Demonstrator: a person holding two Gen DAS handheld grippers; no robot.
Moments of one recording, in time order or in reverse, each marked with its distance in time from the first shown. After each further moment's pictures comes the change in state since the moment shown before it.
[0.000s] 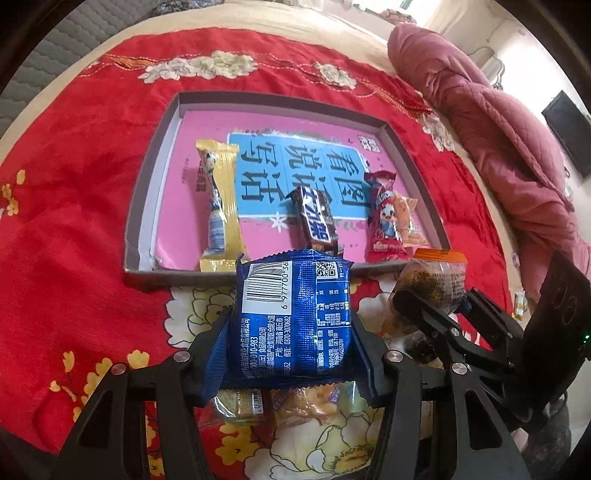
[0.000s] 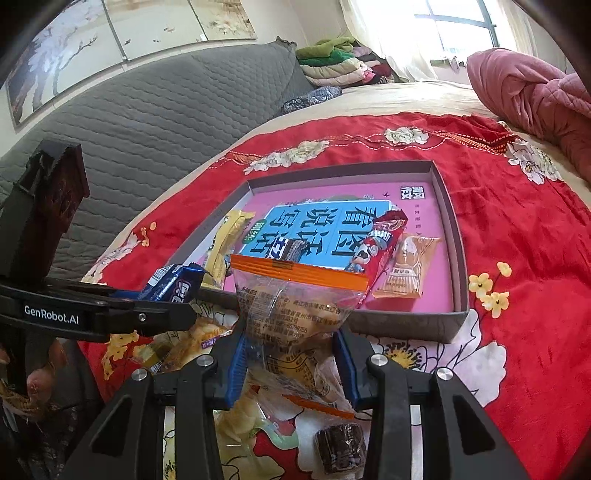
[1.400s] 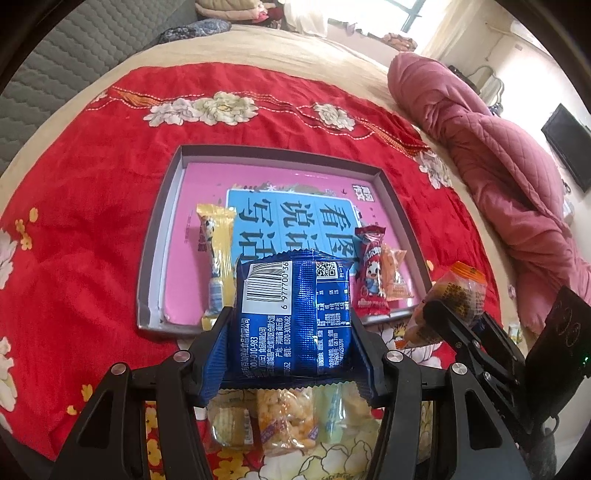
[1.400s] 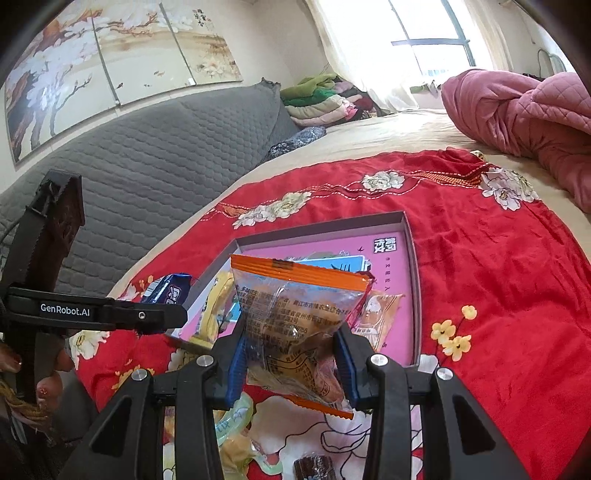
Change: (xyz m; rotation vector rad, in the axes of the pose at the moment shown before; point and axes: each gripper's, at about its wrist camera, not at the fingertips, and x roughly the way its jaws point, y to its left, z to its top) left arm -0.022 -0.015 0.031 -0.011 -0.107 0.023; right arm -0.032 -0.019 0.025 0.059 -0.166 -0.020
